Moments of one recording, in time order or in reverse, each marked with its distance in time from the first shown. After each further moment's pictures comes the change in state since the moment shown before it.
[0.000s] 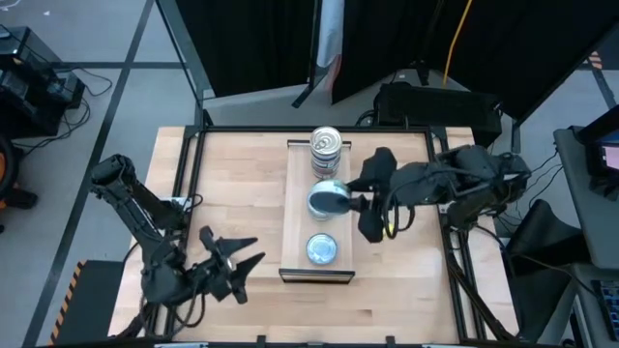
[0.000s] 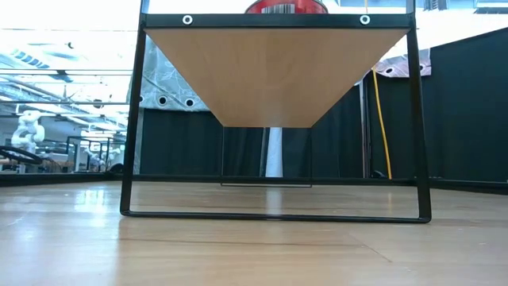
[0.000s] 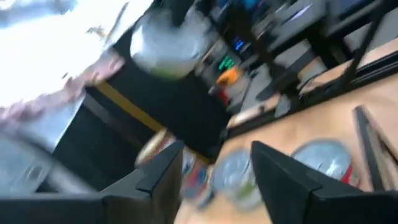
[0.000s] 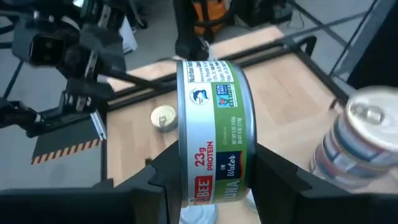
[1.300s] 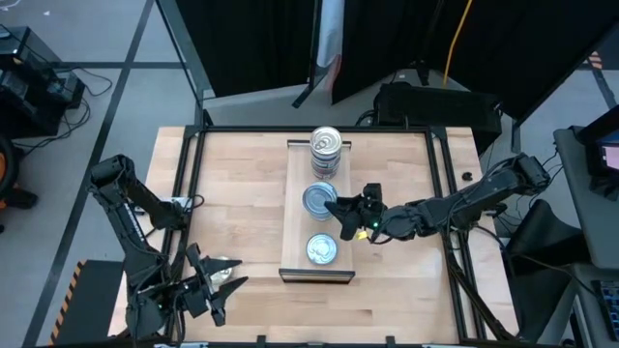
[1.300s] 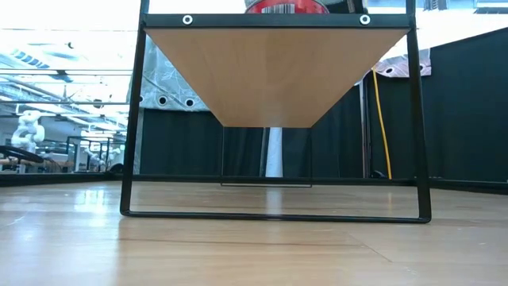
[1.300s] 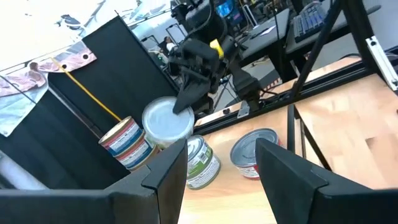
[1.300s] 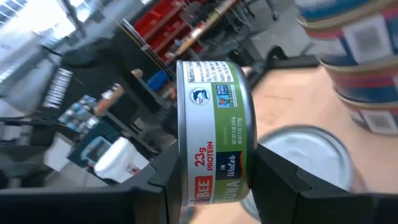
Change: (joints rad) left arm -0.166 0.001 -0.001 -0.384 -0.059 -0.533; right arm 0.002 -0.308 -1.367 1.495 0.362 0.356
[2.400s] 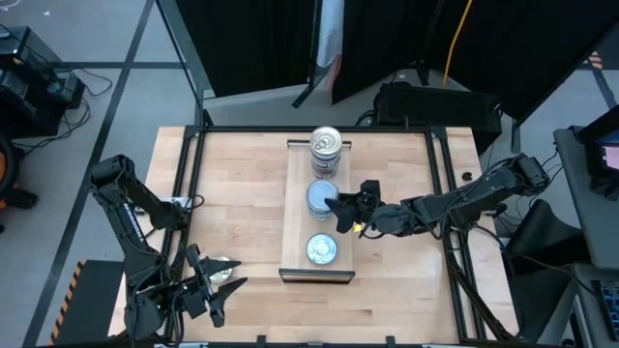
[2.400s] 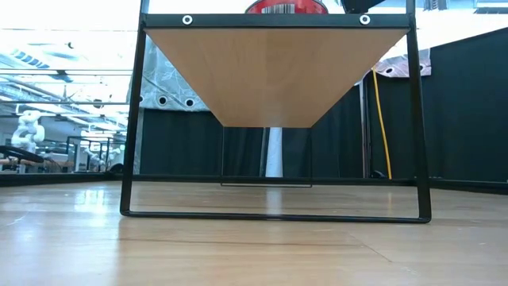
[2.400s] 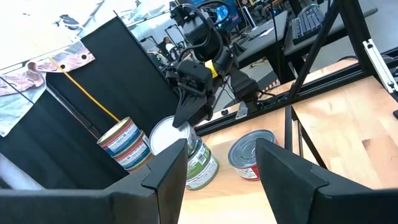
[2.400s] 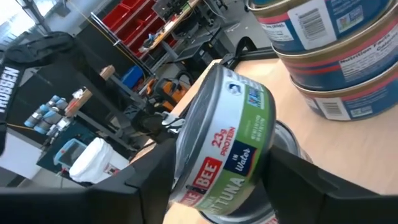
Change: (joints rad) left arm -0.012 0.000 0.000 0.008 0.001 0.000; right arm -0.035 0.011 0.002 -0.137 0.003 0.115
